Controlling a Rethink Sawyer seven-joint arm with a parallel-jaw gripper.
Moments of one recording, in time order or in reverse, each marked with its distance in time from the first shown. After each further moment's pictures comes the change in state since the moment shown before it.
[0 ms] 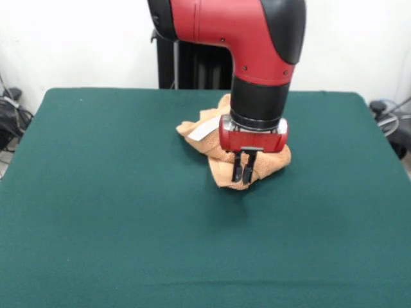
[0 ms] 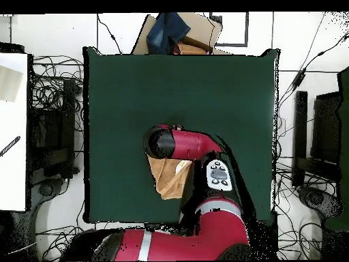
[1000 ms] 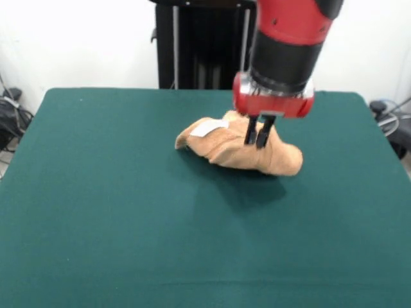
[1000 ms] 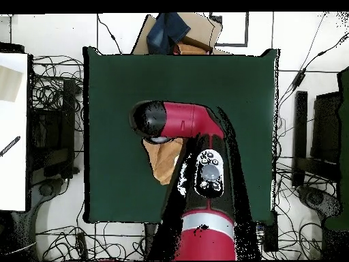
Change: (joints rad) arm 0.079 -0.098 -0.049 -0.190 -0.002 0.490 0.000
